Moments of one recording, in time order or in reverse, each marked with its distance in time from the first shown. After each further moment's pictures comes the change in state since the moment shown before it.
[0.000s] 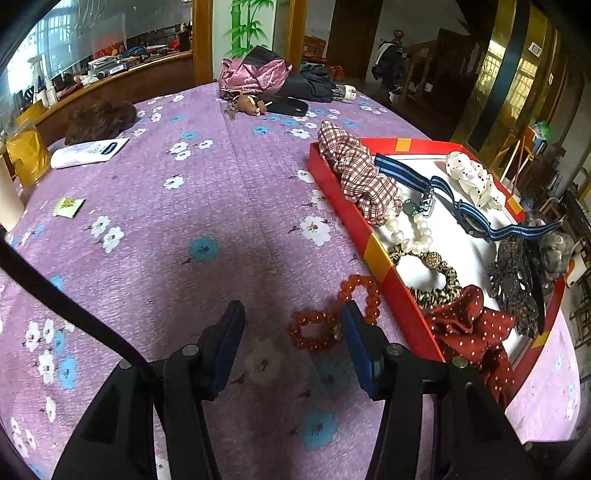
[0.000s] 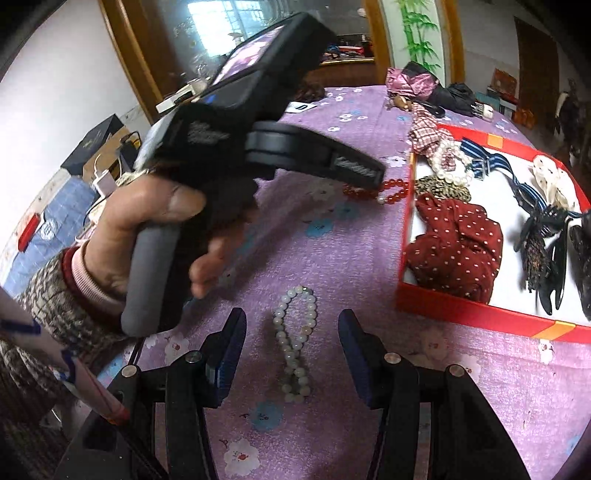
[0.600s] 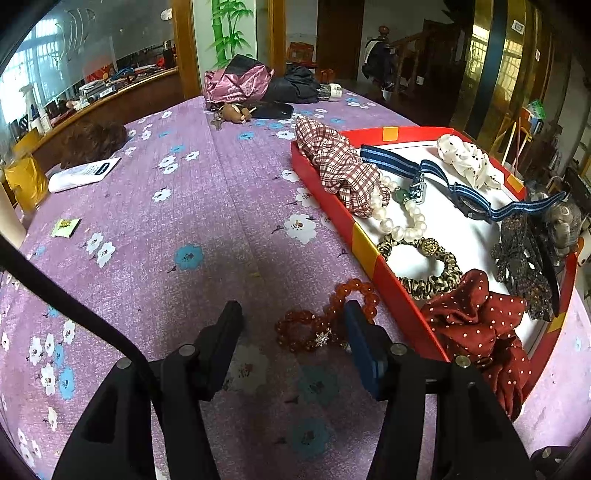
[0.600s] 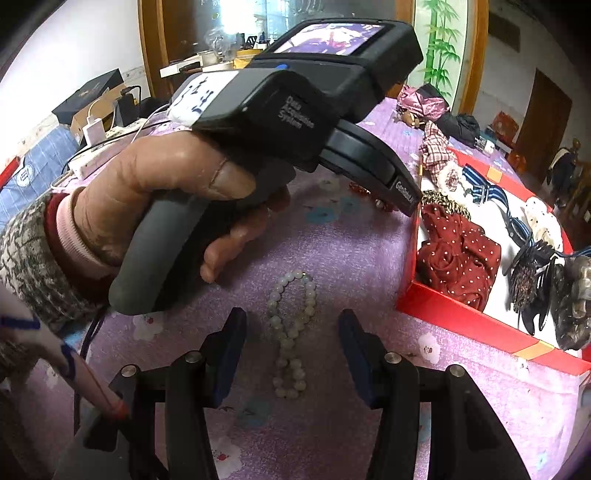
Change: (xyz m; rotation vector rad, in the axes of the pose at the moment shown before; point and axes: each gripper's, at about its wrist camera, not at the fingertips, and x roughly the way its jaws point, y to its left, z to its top) left arm 0.006 -0.018 -0.007 0.090 -0.039 0.047; right arm 0.010 0.023 -0.012 -0.172 0.014 -0.165
